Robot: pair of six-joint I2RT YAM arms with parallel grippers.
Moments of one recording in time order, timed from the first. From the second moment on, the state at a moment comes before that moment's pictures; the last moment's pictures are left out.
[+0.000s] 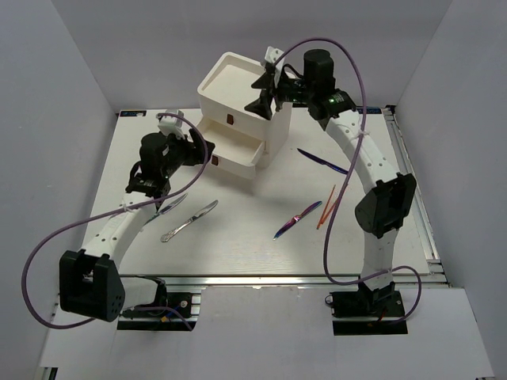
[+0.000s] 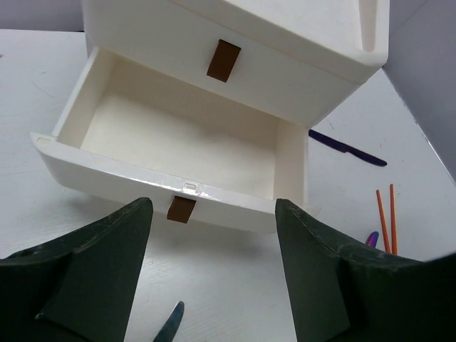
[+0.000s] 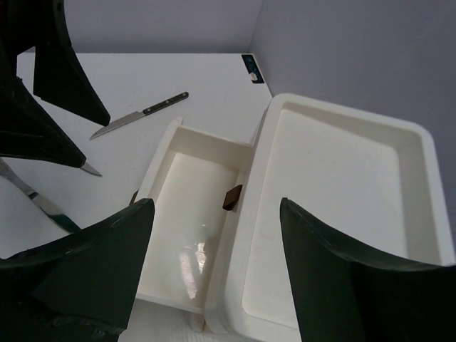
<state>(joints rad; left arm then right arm) -0.22 1.27 0.93 0.15 0.21 -0.29 0.46 2.02 2.15 -0.34 -0.82 -0.39</state>
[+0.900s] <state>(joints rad) -0.16 1.10 0.85 -0.07 0.07 -0.44 0.41 1.84 1.55 -1.22 -0.82 -1.68</state>
